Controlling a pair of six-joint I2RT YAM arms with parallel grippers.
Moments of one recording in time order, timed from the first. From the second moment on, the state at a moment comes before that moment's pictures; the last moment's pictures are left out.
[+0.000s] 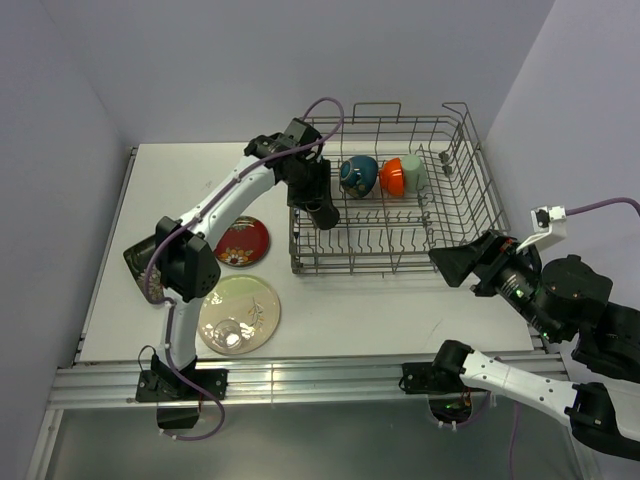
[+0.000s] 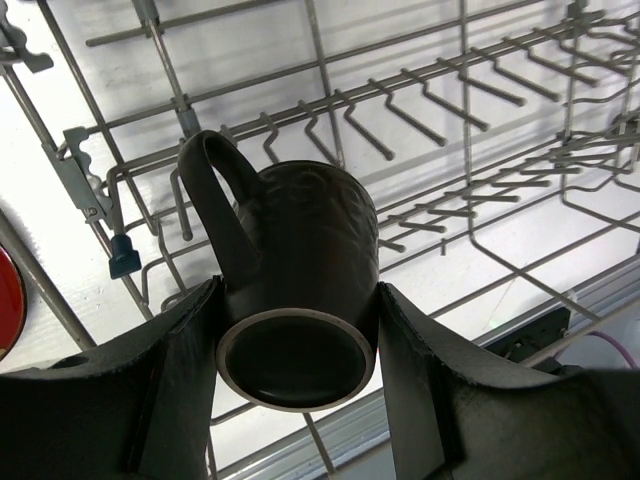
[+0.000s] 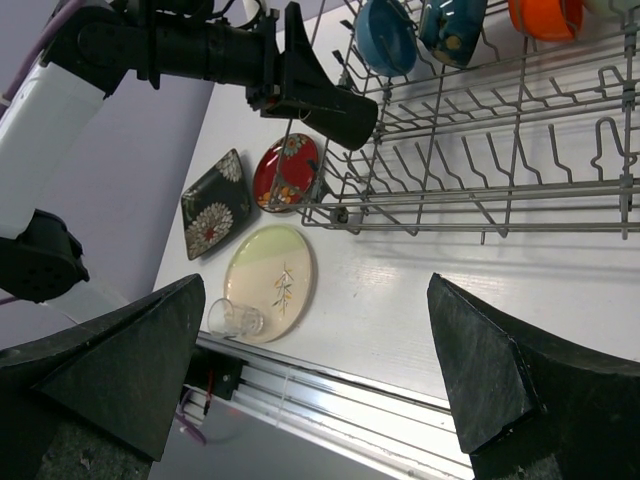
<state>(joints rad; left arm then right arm) -0.62 2.10 2.13 -1.05 0.18 -0.54 0.94 0.57 1.42 -1.15 0.52 0.79</state>
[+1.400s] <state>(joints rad) -0.63 2.19 2.22 -1.01 0.18 -0.50 0.94 0.59 1.41 -1.14 0.50 0.82</state>
